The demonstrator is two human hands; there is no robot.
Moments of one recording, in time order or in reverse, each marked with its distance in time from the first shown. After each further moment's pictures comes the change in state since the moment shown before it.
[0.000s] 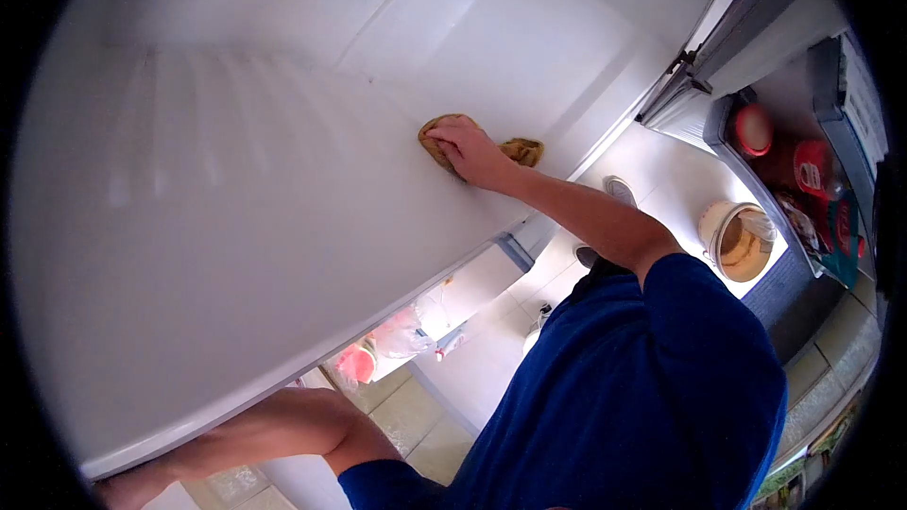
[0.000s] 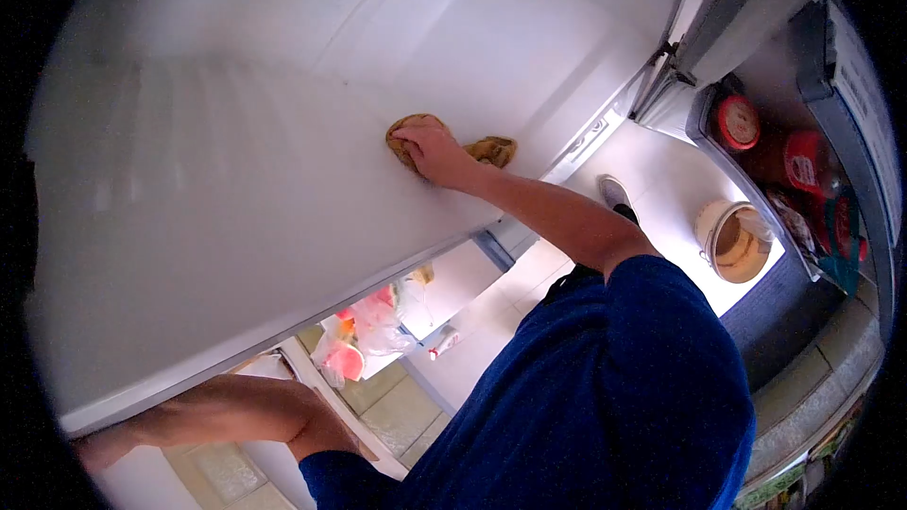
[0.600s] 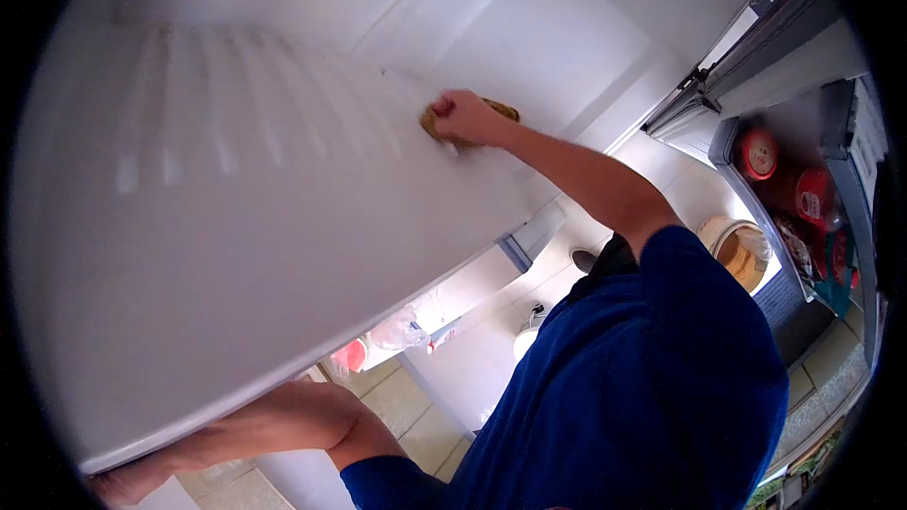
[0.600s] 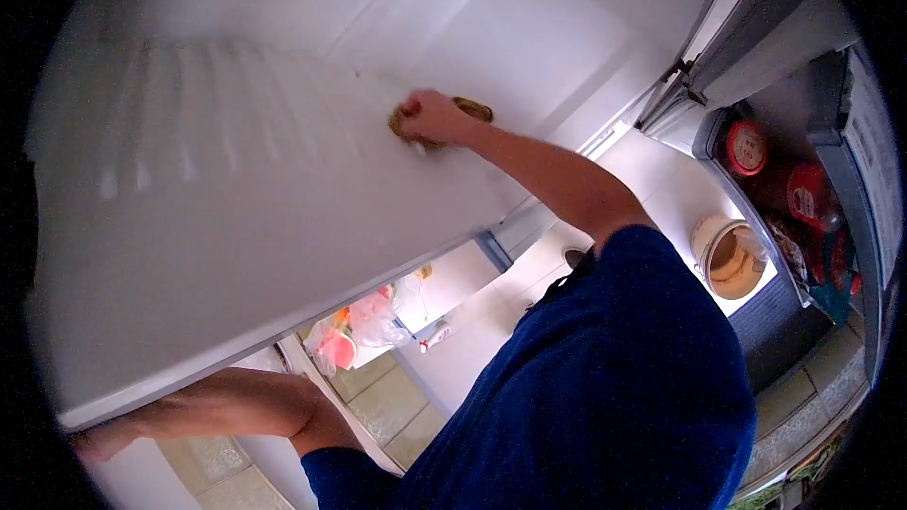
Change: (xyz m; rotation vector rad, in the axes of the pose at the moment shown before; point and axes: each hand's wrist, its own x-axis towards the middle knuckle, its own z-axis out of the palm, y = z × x) left_hand 0.026 0.021 0.017 0.023 0.074 0.070; right_hand 0.061 0.040 0.004 0.344 -0.321 0.541
